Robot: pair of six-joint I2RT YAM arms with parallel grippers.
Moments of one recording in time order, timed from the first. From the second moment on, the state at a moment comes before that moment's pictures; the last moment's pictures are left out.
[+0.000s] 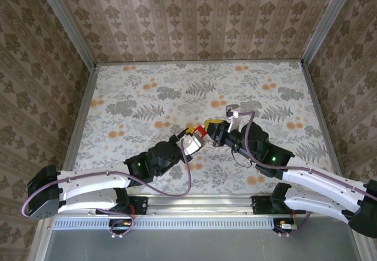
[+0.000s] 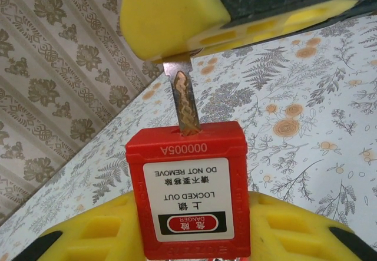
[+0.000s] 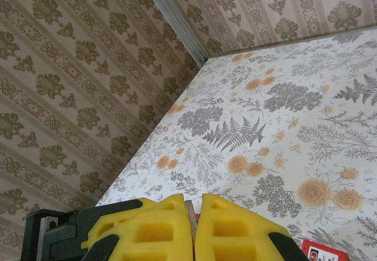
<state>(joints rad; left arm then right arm) -1.25 1.03 0.53 0.28 -0.40 0.31 0.90 0.90 0.66 0.08 0.16 0.59</state>
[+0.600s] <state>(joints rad) -1.19 1.05 0.59 0.19 -0.33 0.22 0.90 0.96 0.64 0.17 0.19 0.56</state>
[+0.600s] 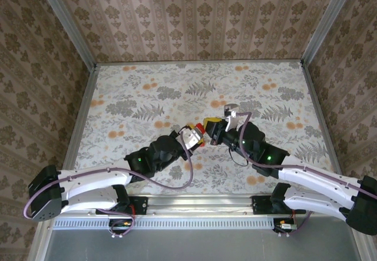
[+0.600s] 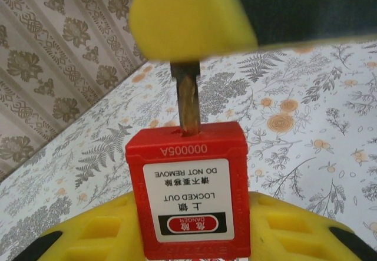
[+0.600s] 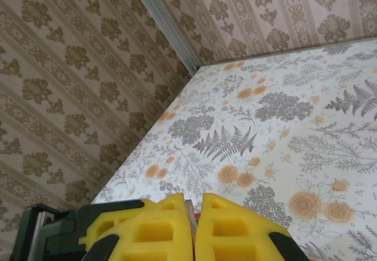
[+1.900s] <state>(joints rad) -1.20 1.10 0.70 0.02 -0.47 0.47 0.58 0.72 0.83 -0.20 -0.10 0.58</state>
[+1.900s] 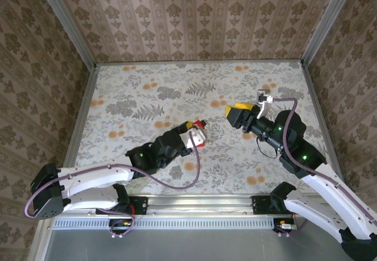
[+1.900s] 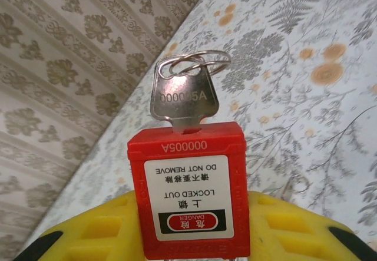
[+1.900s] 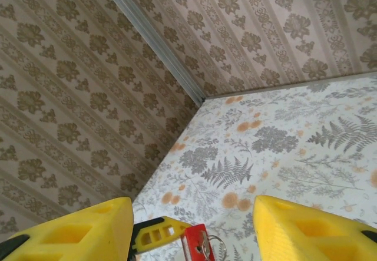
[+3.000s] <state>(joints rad) -1.32 1.41 0.57 0.78 -0.86 1.60 0.45 0.92 0.64 -0.06 -0.46 0.50</state>
